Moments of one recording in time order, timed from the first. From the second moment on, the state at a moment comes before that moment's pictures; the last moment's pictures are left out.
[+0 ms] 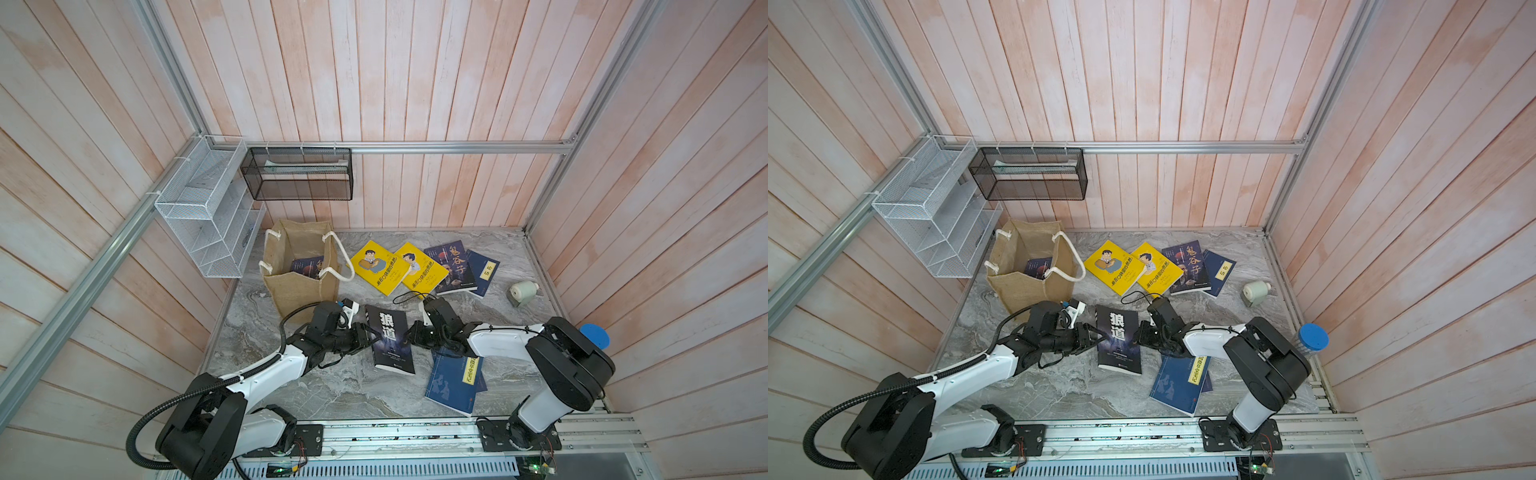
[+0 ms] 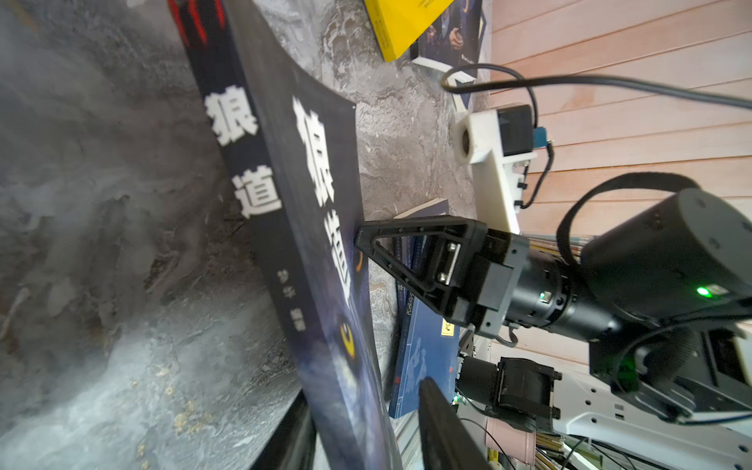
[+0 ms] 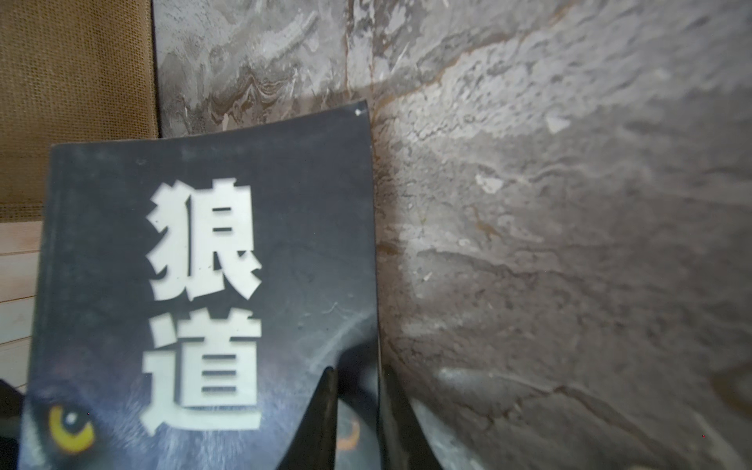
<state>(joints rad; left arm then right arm) -0.51 1.26 0.51 0.04 0.59 -0.87 0.73 1.63 0.66 0.11 -0.25 0.90</state>
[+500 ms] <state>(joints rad) -0.55 1.29 0.60 -0.07 0.57 -0.83 0.73 1.53 0.64 0.06 -0.24 0.91</state>
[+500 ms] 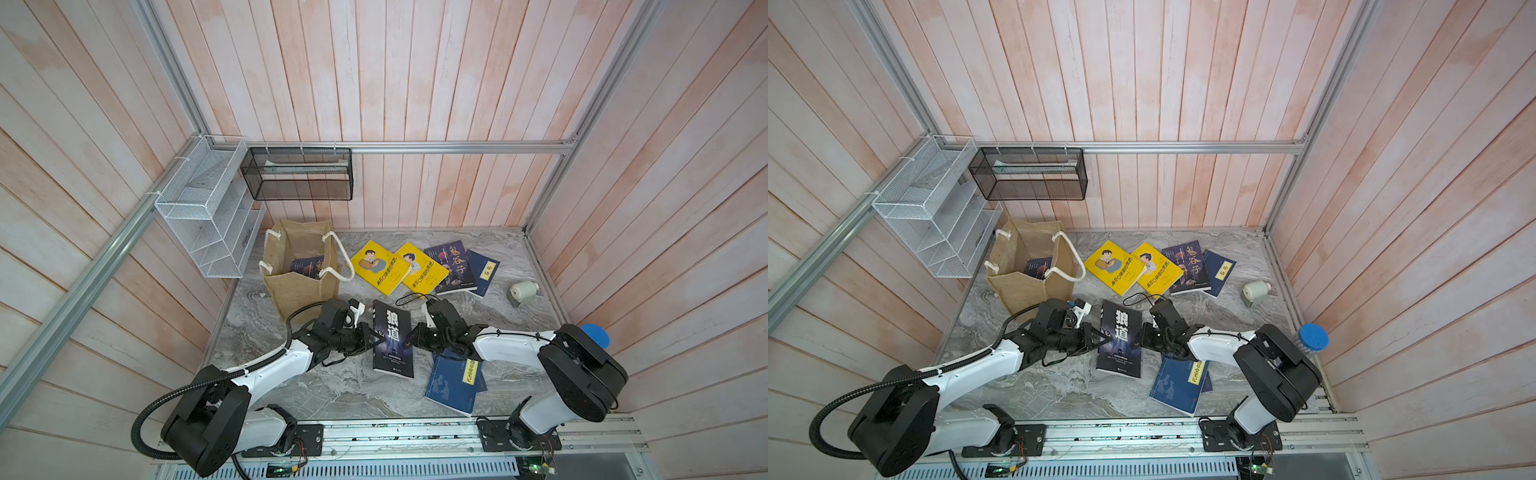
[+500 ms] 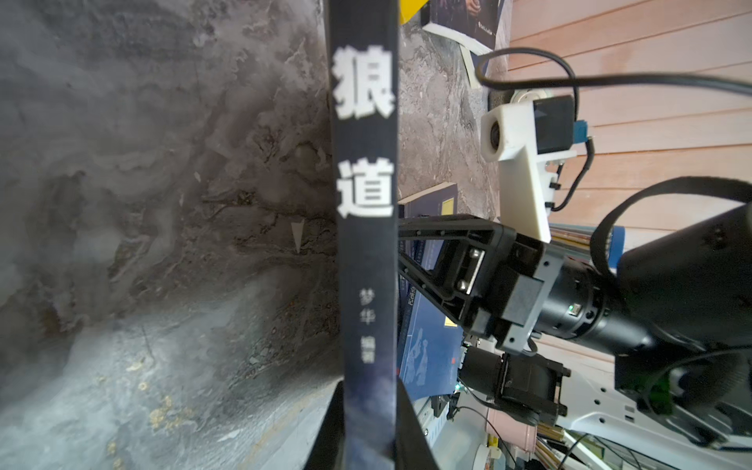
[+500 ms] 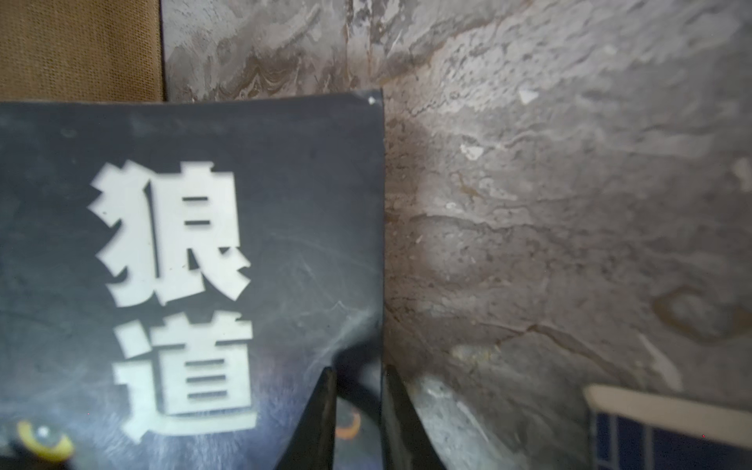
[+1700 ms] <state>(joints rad) -0.14 1.26 1.50 -0.63 0.01 -0.04 0.80 2.01 1.84 -0.15 -0.19 0.75</state>
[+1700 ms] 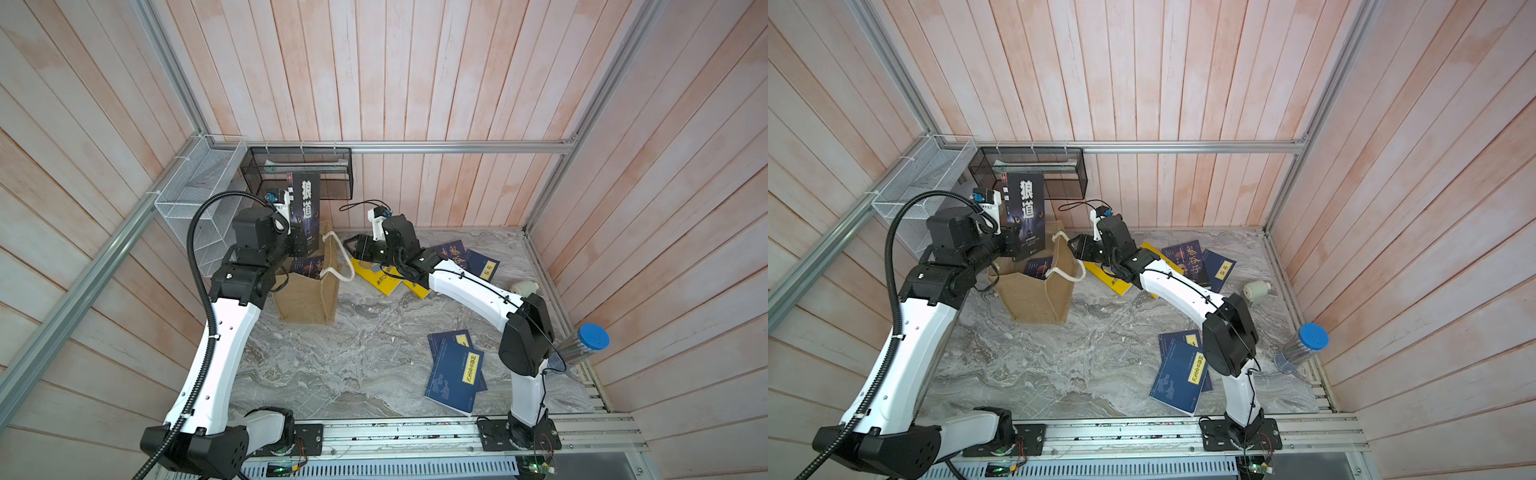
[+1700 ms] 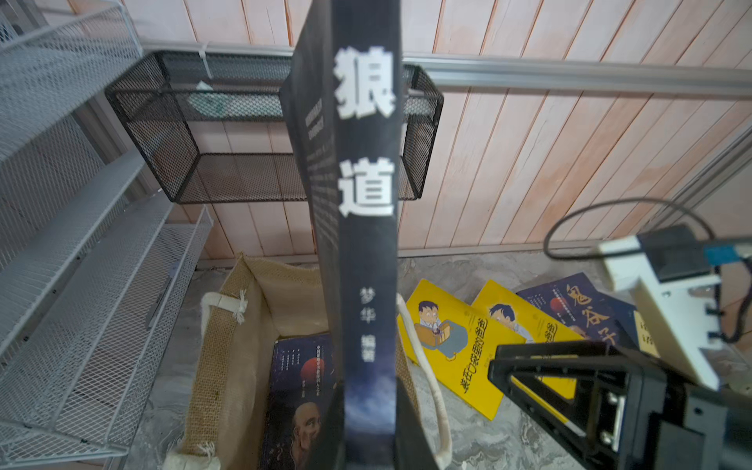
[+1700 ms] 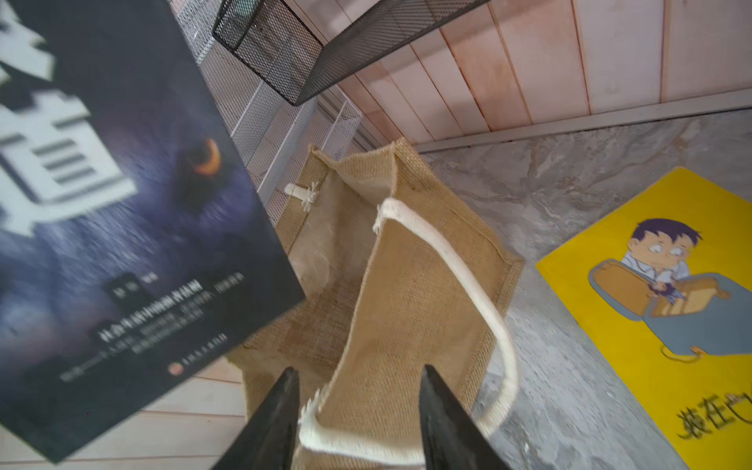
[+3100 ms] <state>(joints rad) -0.10 1.70 1.79 -1.08 0.12 0.07 0.79 2.29 2.11 -0.20 -0.44 0.73</state>
